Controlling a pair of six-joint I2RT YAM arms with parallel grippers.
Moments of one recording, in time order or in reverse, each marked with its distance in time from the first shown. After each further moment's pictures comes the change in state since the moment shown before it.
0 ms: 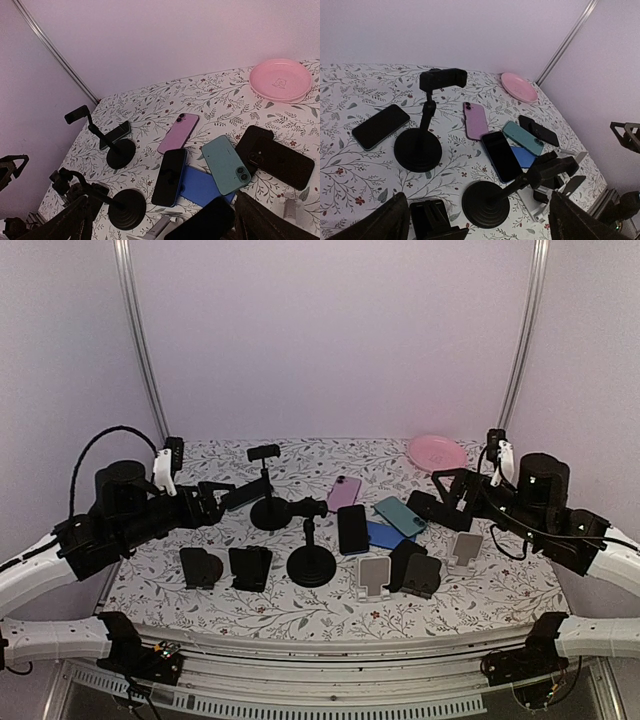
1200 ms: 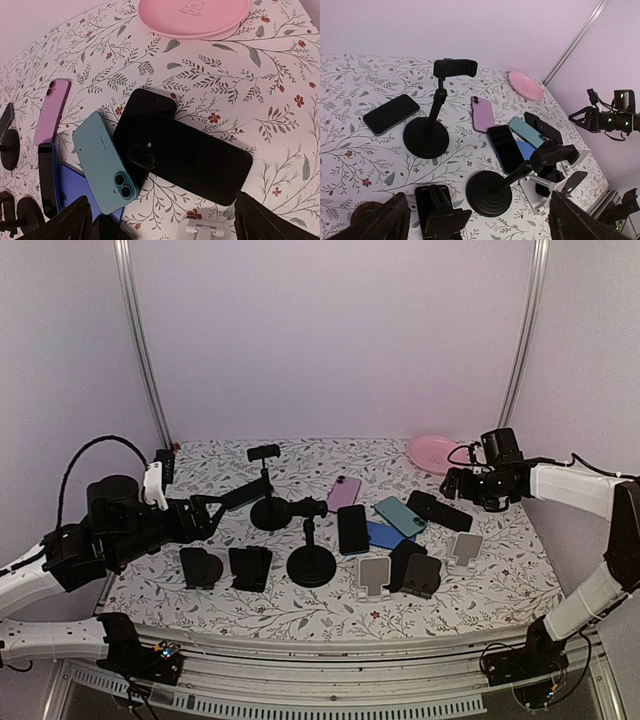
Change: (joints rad) left arm -0.151 -0.099 -0.016 -0.125 -0.163 -0.071; right arm -0.465 0.625 0.255 -0.197 -0.232 -0.163
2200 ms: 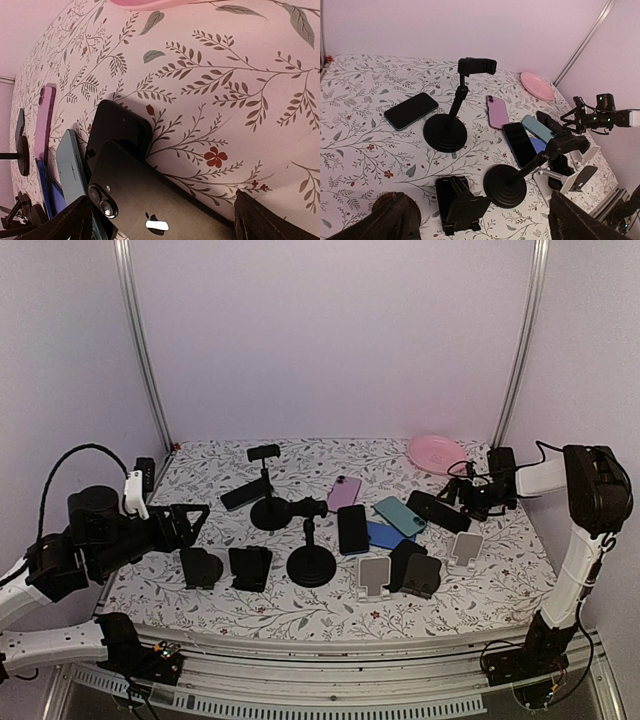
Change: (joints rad) left arm 0.001 -0.139 -0.016 -0.149 -0.049 0.019; right arm -0.213 0.435 0.085 0.249 -0.424 -0.024
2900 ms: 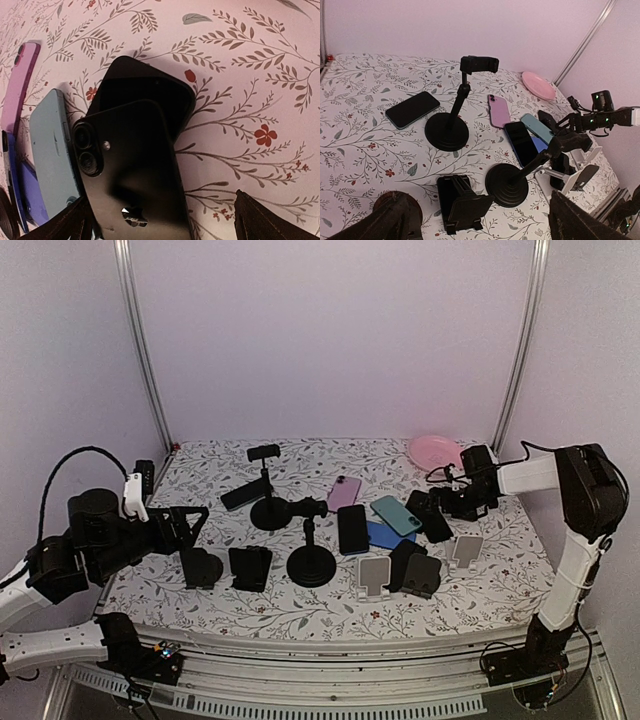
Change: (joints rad) left arm 0.000 -0.016 -0.017 -0.004 -0.004 0.000; right arm 0.169 -0.027 0.023 -0.117 0.214 -0.095
